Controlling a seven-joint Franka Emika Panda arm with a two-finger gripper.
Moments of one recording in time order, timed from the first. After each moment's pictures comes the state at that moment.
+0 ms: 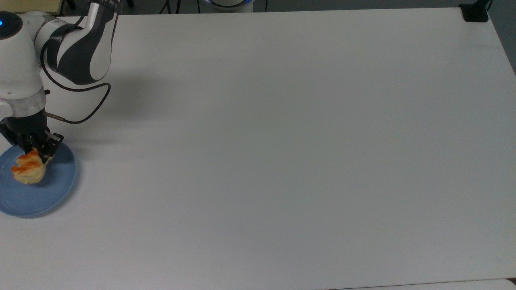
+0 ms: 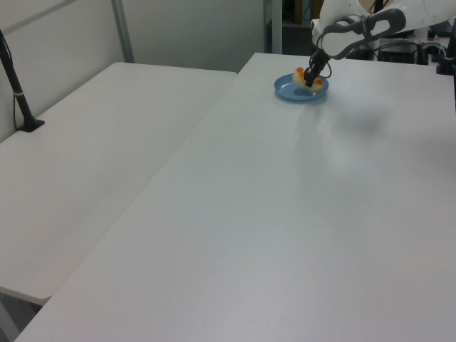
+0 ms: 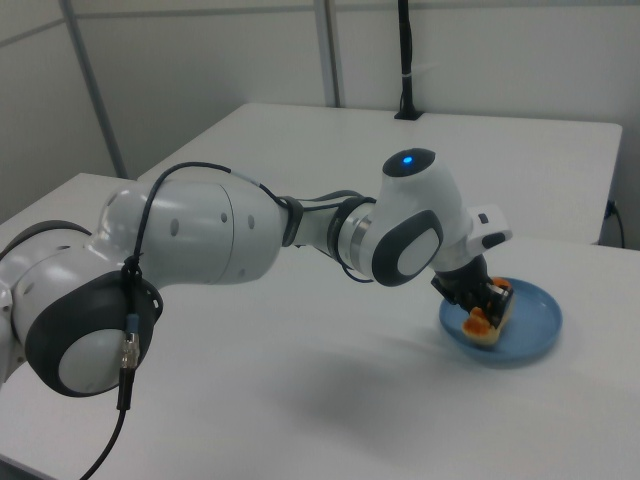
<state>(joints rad) -0.49 0.75 0.03 -1.31 -0.15 2.44 -0.19</state>
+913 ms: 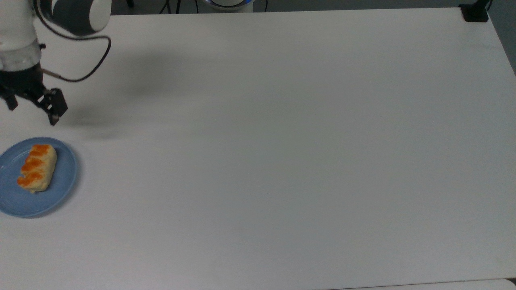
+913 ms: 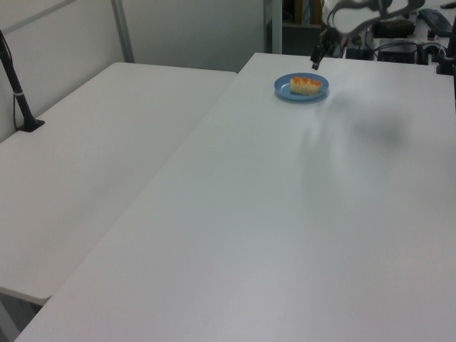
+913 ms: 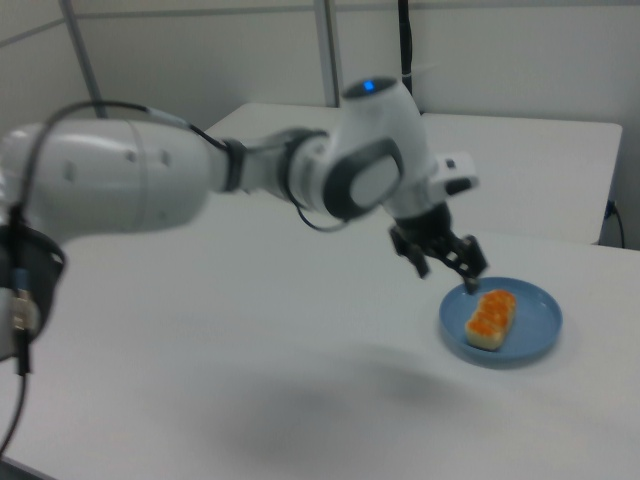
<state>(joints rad) -0.49 0.48 0.03 -1.47 -0.18 2.25 -0.10</state>
